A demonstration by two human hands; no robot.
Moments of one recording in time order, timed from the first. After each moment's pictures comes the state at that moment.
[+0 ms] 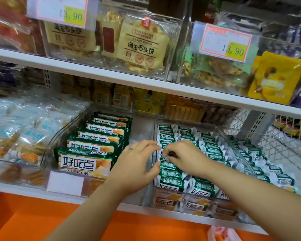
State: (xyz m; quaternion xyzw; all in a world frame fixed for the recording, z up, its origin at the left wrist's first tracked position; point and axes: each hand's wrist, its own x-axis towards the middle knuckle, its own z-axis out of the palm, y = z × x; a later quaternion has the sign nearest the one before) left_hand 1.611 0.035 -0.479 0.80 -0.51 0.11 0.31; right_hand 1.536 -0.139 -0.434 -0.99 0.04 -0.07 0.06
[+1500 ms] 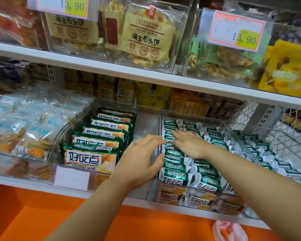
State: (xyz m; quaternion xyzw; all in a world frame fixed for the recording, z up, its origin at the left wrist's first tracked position) left_hand 1.609 0.036 -0.475 0.78 -0.50 0.09 0.36; right_hand 1.556 -0.151 -0.426 -0.98 0.18 0.10 0.02
